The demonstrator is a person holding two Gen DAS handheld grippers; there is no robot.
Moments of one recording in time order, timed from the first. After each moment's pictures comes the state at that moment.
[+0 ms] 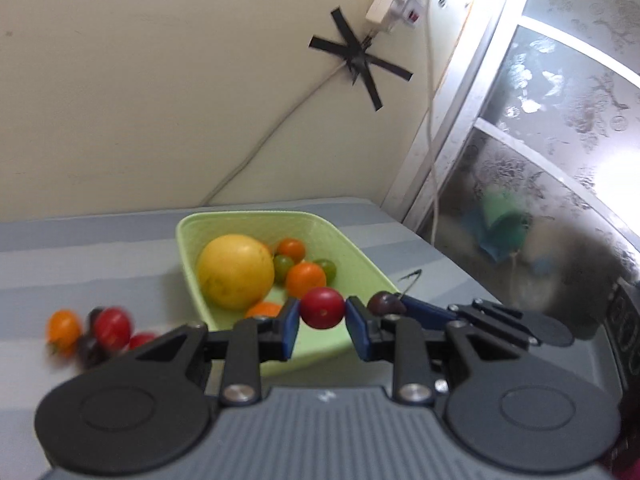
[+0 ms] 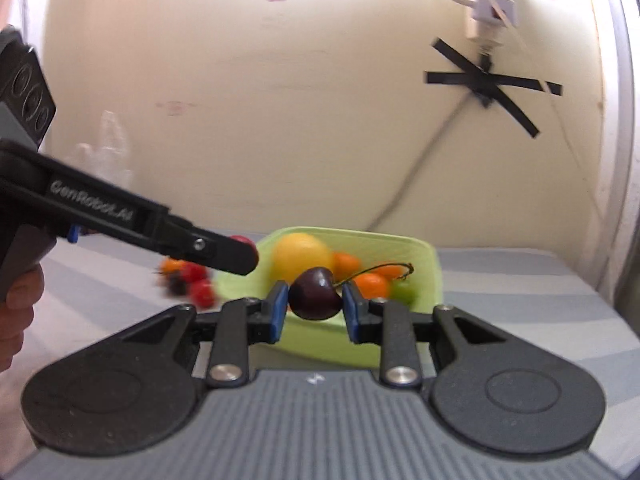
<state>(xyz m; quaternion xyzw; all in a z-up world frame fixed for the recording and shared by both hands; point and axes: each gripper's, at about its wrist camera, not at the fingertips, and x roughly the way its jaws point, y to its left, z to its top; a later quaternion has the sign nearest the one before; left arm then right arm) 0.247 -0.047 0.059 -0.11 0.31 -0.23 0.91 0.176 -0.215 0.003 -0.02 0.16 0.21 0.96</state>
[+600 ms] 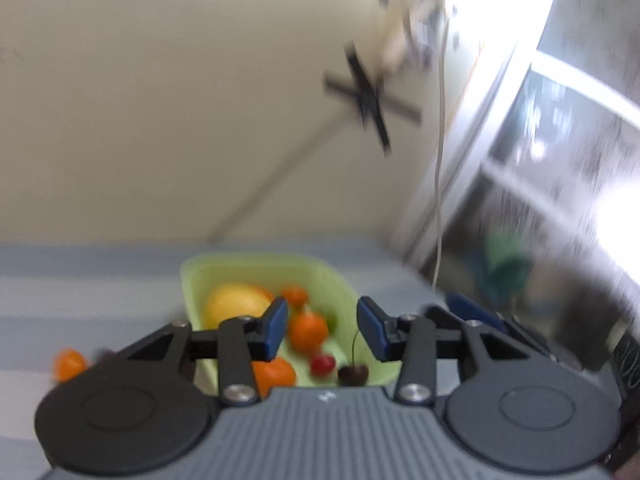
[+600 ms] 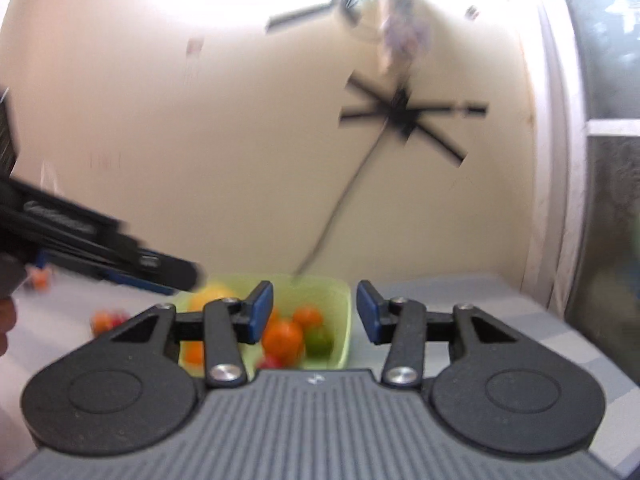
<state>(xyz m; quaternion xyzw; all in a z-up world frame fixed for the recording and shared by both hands) 0.241 -0.018 0.092 -0.15 0.26 -0.21 0.93 0.162 -0.256 0.025 0.06 0.06 0.14 0.99</state>
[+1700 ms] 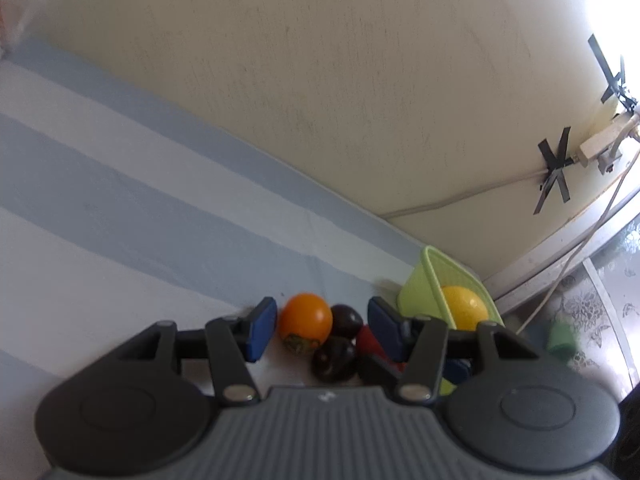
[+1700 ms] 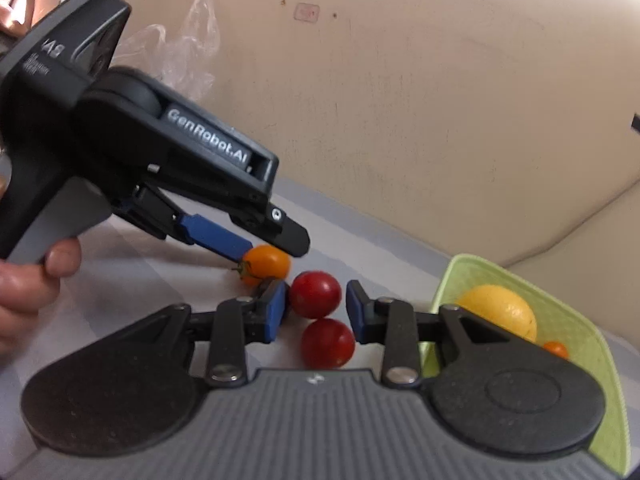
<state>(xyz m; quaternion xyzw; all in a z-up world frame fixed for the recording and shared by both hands) 0.286 0.123 -0.025 -0.33 0.34 -0.10 0.87 0.229 -0.049 -0.013 -0.16 0.20 0.31 0.91</state>
